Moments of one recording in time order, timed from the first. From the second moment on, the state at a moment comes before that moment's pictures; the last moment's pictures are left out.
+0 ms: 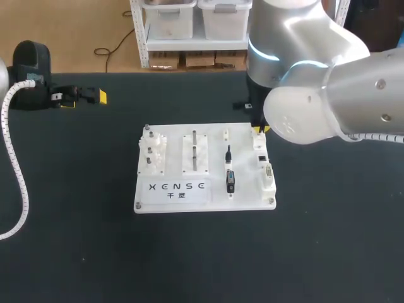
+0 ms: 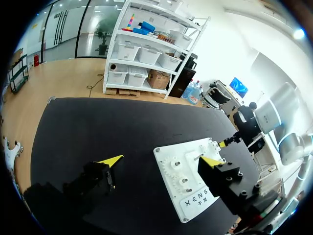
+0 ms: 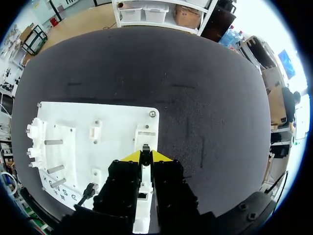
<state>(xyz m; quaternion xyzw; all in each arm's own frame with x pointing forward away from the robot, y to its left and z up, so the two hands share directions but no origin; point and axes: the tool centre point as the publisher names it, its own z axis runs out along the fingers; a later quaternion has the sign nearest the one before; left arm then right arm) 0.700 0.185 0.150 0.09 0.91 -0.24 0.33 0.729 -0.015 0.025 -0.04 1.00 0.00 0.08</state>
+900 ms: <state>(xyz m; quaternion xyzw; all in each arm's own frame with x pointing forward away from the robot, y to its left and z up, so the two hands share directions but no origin) 0.700 0.185 0.150 0.09 0.91 -0.24 0.33 0.732 -0.020 0.019 -0.02 1.00 0.00 0.06</state>
